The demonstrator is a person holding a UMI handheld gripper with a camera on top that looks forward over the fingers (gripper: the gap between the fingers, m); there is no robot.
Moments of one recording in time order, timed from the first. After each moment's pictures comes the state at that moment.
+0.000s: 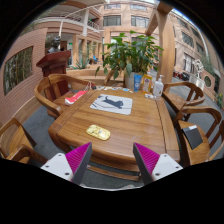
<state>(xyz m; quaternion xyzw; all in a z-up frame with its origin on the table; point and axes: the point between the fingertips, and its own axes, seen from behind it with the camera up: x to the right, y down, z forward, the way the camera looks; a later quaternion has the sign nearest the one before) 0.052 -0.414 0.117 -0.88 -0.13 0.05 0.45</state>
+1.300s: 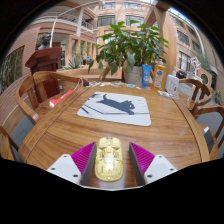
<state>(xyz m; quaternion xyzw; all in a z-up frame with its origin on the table) -0.032 -0.206 -0.013 -0.88 -0.10 0.04 0.46</state>
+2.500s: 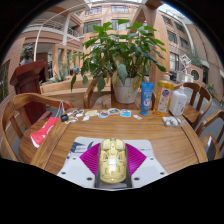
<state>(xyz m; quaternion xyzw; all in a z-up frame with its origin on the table) -0.050 0.022 0.045 -0.87 -0.03 0.03 0.49</state>
